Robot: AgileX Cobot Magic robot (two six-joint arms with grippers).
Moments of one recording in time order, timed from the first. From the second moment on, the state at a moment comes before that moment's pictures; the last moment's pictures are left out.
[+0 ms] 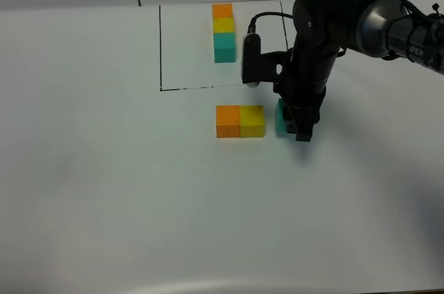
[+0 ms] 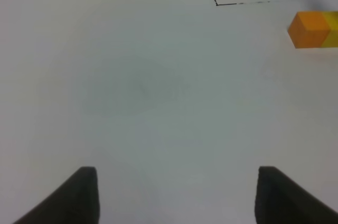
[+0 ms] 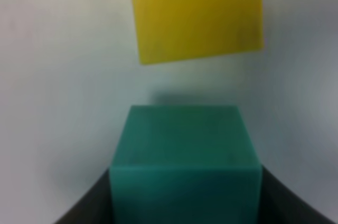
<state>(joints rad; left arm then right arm) -0.09 0.00 -0.51 -0.06 1.07 -0.01 0.50 2.17 -1.62 0.01 0.98 -1.02</state>
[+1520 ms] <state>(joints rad) -0.09 0.00 -0.51 -0.06 1.07 -0.01 0.55 2.30 -1.71 -0.05 0.95 -1.03</state>
